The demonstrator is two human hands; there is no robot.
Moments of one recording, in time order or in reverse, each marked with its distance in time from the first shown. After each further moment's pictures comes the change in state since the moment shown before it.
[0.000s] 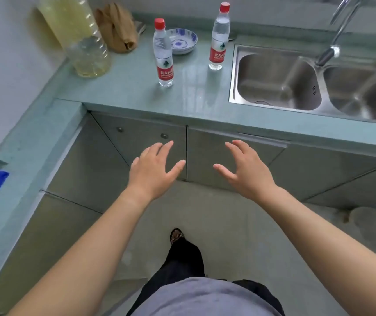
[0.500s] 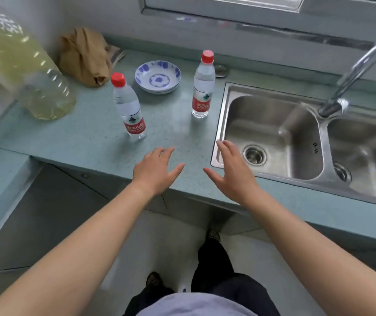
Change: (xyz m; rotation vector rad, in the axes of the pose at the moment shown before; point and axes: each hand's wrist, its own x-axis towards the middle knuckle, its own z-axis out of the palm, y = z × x) left_hand 0.290 0.057 0.020 0.058 -0.121 -0.061; right_hand 0.262 0.086 -0.057 0.069 0.001 -0.068
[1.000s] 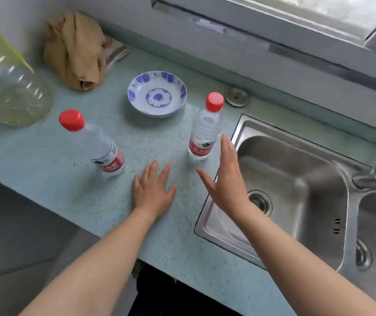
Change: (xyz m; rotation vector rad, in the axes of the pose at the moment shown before) left_hand 0.165 0.013 0.078 -0.033 0.014 -0.306; right_hand 0.204 0.066 0.007 0.190 0.068 -0.180
